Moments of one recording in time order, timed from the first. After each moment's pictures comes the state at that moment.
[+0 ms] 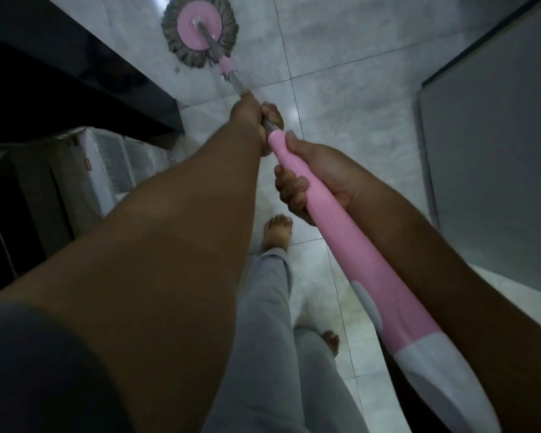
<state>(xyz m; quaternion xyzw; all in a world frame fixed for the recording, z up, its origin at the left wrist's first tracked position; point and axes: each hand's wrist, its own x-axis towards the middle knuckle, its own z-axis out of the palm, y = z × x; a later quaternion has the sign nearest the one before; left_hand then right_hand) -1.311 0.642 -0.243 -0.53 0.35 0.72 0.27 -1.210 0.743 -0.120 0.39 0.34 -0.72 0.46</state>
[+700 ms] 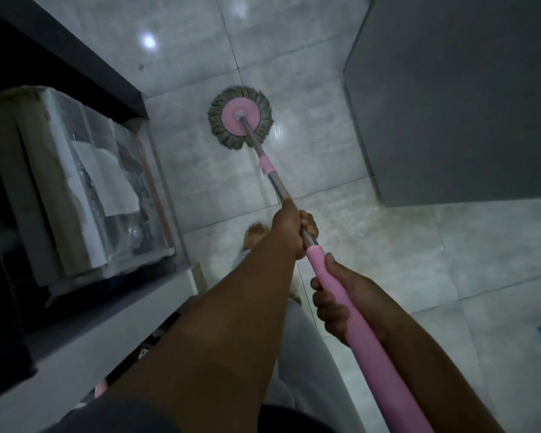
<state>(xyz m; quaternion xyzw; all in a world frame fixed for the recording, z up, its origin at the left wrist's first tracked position) -0.927 0.806 -0.177 -0.53 0.37 0.64 0.42 -0.815 0.898 -0.063 0.47 0.22 -0.73 0.44</state>
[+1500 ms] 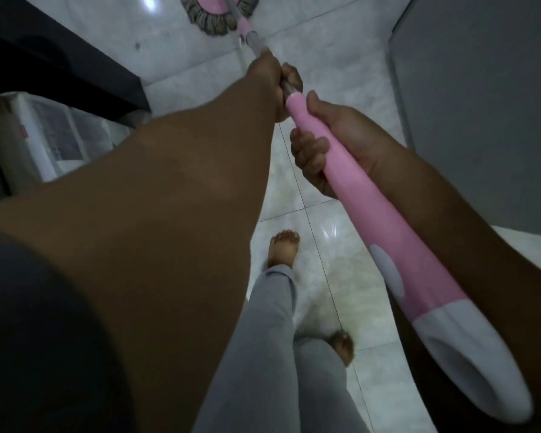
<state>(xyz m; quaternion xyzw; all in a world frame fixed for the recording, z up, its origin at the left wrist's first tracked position) -1.032 0.747 -0.312 -0.39 0.68 0.38 0.49 -1.113 0.856 -0.148 0.41 0.26 -0.78 0.40</state>
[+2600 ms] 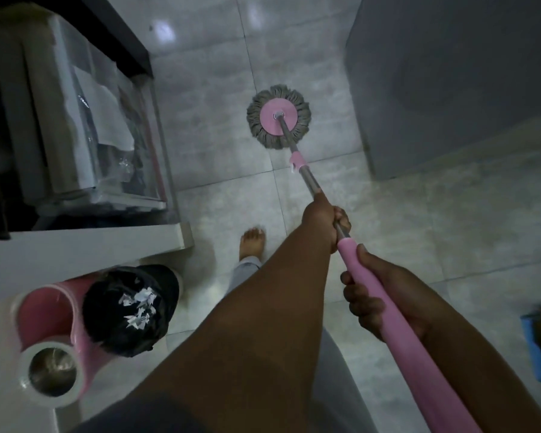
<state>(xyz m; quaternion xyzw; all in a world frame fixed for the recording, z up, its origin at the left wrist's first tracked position) -0.770 0.873 -0.152 -0.51 0.37 0.66 0.40 -0.668 0.955 -0.034 0.48 0.27 -0.70 0.45</state>
